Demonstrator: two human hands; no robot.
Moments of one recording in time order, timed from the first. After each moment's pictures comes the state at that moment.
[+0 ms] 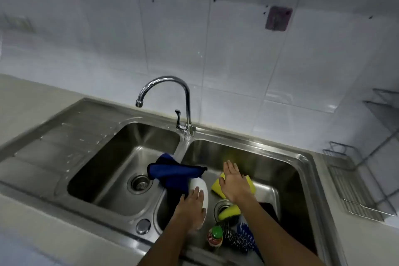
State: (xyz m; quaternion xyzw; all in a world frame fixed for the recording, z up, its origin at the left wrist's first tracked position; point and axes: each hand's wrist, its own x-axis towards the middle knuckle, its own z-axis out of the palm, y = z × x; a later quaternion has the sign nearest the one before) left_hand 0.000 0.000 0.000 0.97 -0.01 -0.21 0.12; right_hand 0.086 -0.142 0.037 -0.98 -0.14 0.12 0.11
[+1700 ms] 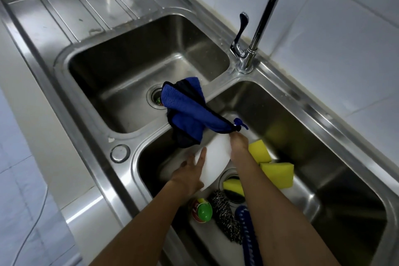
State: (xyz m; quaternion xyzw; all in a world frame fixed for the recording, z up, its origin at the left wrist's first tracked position) left_hand 0.031 -0.030 -0.103 0.87 0.27 -0.29 0.30; right_hand 0.204 -0.070 -0.144 -0.77 0.15 0.33 0.52
